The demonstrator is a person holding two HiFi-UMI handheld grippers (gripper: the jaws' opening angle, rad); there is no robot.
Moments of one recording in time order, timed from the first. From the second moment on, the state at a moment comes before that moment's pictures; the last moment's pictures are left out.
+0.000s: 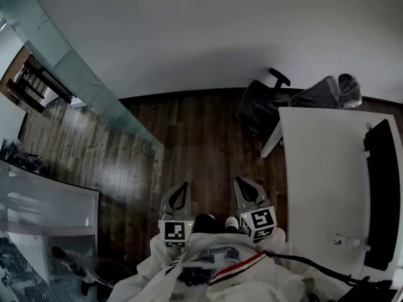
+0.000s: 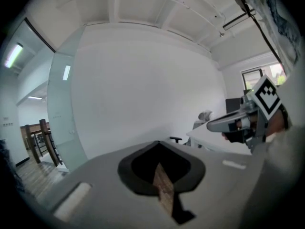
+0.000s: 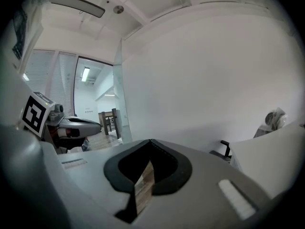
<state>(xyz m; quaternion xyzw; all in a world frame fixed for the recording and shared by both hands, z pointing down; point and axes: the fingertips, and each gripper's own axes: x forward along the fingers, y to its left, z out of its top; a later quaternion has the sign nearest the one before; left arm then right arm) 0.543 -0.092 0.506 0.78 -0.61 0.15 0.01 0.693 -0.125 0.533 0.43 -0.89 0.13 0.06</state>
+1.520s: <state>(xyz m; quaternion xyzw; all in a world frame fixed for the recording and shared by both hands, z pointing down) 0.253 -0.335 0.541 0.69 -0.72 0.09 0.08 0.396 -0.394 0.544 0.30 -0.94 0.10 0.14</state>
